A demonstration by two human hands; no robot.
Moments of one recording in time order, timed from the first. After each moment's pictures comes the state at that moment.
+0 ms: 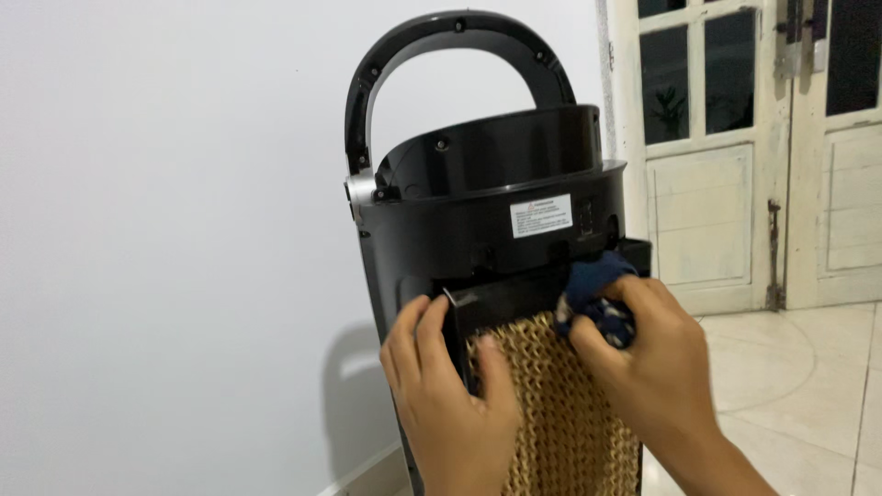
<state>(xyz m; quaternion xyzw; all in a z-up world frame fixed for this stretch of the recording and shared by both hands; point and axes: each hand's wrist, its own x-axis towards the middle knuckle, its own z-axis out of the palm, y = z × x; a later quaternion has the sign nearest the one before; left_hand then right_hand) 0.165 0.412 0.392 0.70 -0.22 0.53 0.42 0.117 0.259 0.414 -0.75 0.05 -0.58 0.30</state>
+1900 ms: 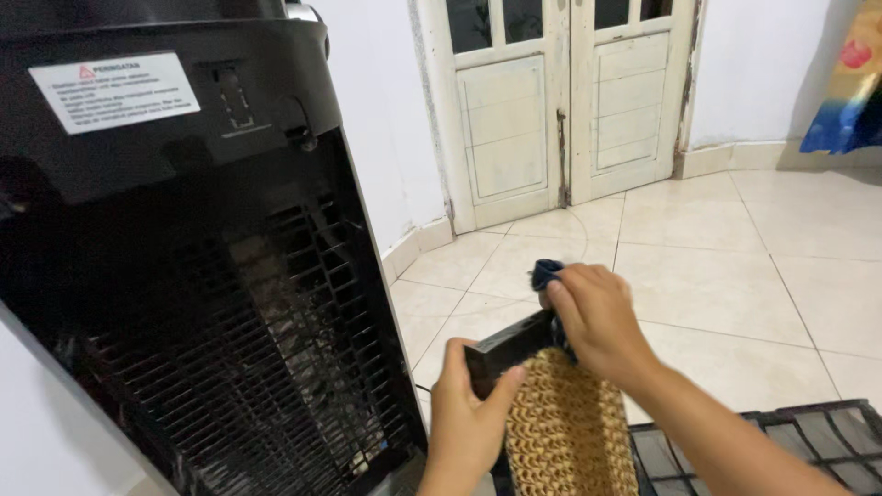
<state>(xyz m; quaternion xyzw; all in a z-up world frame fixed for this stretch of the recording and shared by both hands) 0.156 0.190 0.216 0.62 -0.37 -0.06 0.69 0.075 0.025 0.277 -0.86 0.08 -0.49 0.11</state>
